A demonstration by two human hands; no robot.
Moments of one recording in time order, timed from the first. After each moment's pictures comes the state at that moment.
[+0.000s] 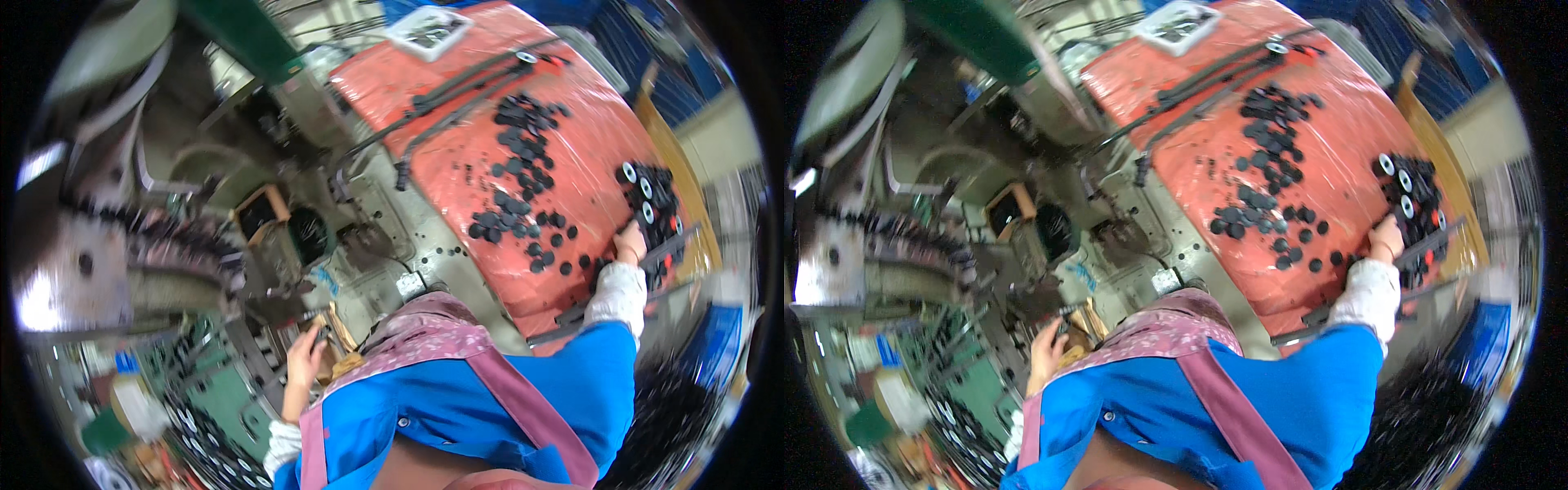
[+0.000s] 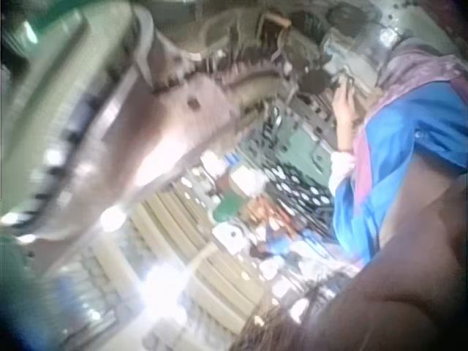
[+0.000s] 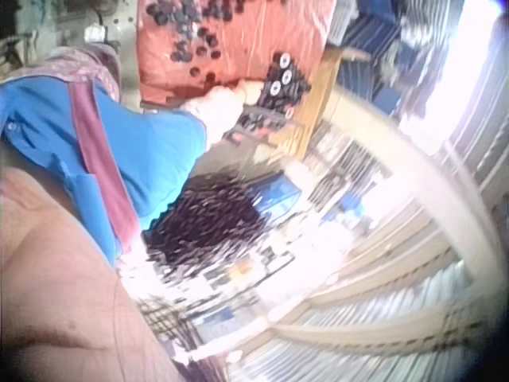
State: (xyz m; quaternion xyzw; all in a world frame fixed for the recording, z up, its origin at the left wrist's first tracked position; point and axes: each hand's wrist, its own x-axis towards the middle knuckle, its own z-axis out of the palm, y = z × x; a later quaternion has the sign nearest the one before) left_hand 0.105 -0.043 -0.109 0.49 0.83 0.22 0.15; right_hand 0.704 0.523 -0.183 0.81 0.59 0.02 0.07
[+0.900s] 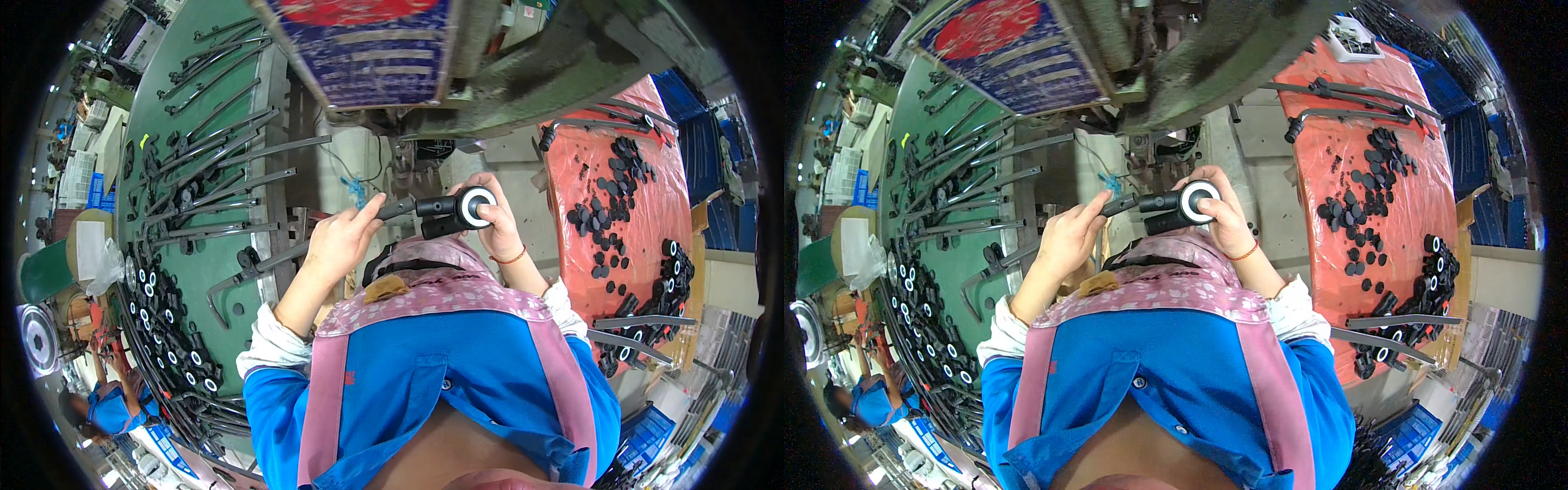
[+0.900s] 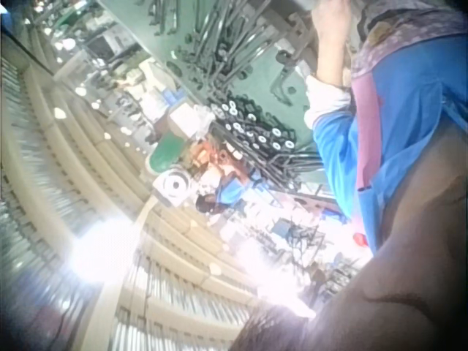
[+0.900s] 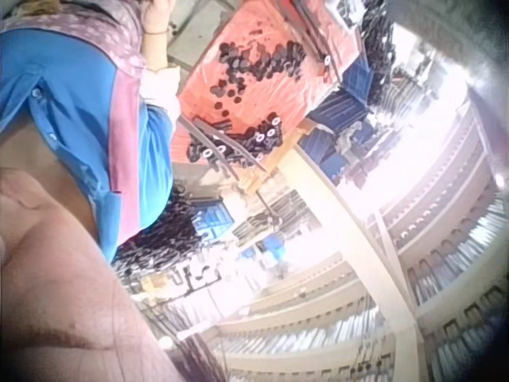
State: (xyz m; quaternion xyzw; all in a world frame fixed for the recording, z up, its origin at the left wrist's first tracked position) left_hand 0.053 -0.079 -0.036 0.50 0.84 0.19 0.05; right_hand 0.202 0.162 -0.070 0.09 0.46 -0.87 -0.14
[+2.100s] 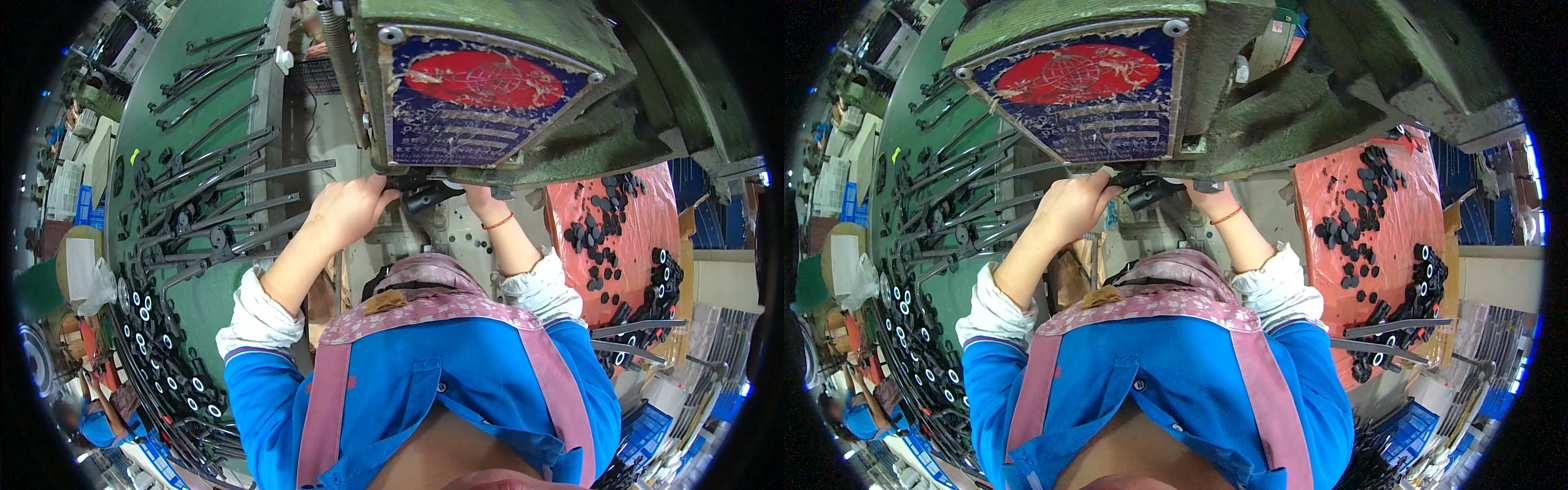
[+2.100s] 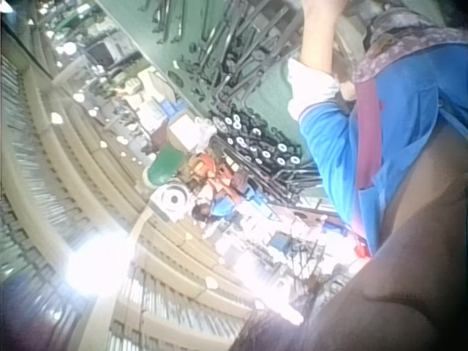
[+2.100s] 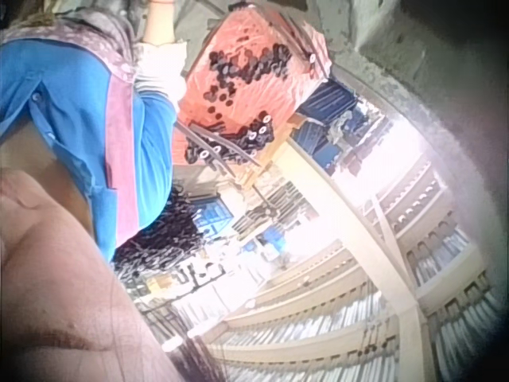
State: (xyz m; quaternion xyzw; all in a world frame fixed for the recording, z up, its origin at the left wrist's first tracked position) left_hand -0.031 -0.025 0.000 0.54 0.83 0.16 0.07; right_hand 0.096 0.192 -0.108 0.10 0.86 -0.38 -0.32
